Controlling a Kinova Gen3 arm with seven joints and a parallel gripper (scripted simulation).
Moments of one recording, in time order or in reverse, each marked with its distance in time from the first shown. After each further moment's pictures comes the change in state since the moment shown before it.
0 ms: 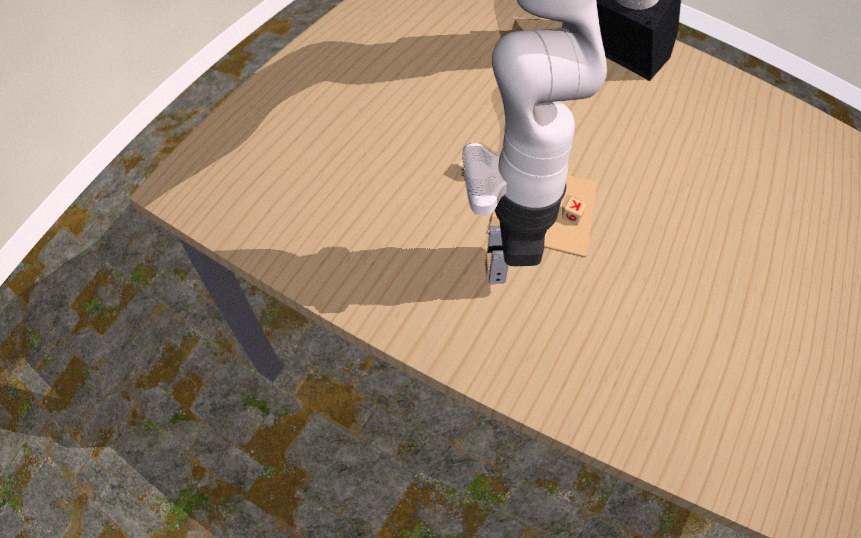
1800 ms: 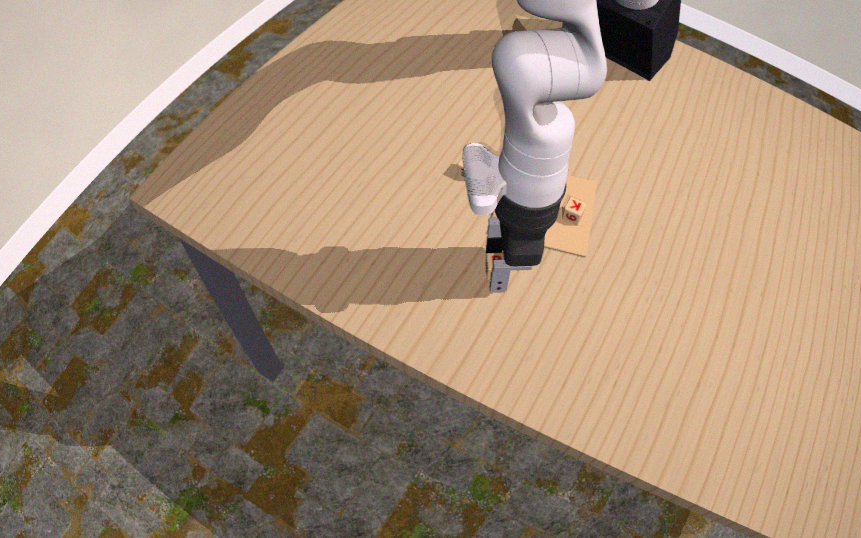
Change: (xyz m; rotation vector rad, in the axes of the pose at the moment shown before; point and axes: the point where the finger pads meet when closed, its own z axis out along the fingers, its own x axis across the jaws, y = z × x) arm 0.000 0.000 0.000 0.000 0.000 0.000
